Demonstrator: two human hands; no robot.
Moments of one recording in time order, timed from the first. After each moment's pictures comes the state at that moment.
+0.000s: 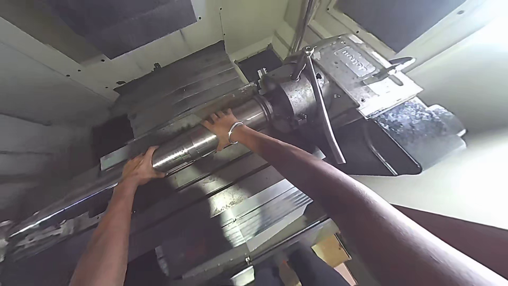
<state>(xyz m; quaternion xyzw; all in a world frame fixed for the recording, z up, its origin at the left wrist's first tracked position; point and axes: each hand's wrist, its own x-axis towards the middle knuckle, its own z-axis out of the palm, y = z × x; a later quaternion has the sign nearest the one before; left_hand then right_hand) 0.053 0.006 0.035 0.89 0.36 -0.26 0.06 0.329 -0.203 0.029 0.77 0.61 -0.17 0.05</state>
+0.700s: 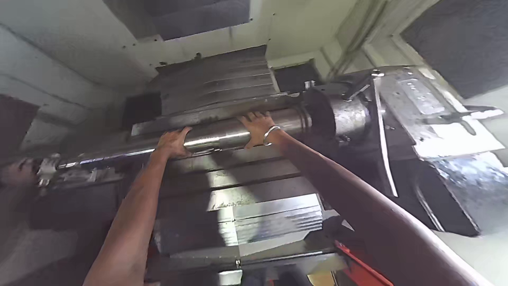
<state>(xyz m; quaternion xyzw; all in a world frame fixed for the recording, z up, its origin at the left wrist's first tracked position) 0.046 0.010 0.028 0.91 0.34 -0.22 0.08 0.325 -0.202 0.035 0.78 0.59 -0.19 0.06</state>
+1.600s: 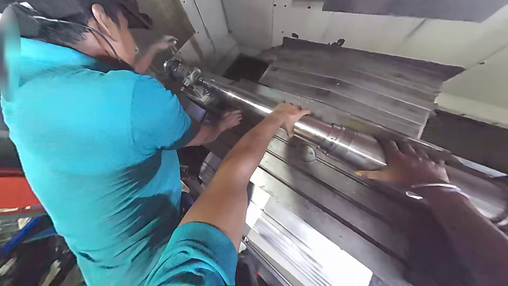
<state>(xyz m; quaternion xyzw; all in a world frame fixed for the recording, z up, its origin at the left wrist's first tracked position) 0.043 0.012 0.025 0.93 0.31 -0.19 0.09 0.323 -0.207 0.040 0.76 0.64 -0.09 0.07</state>
